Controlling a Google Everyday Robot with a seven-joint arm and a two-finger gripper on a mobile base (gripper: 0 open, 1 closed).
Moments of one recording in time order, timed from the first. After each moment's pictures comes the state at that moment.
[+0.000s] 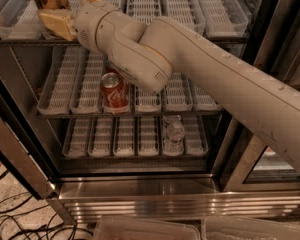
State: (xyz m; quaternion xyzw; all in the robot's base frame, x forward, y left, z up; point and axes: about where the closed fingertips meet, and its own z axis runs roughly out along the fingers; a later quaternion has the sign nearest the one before) arm 0.633 0.163 1.061 -0.32 0.59 0.25 0.70
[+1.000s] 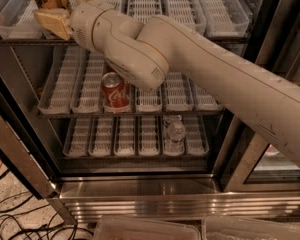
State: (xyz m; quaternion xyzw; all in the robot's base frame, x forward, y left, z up) arm 0.632 0.175 1.060 -0.33 0.59 0.25 0.69
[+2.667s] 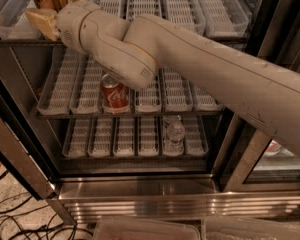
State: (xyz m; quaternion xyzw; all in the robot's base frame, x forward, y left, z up) arm 0.622 0.208 1.059 -0.35 0.58 0.28 0.68
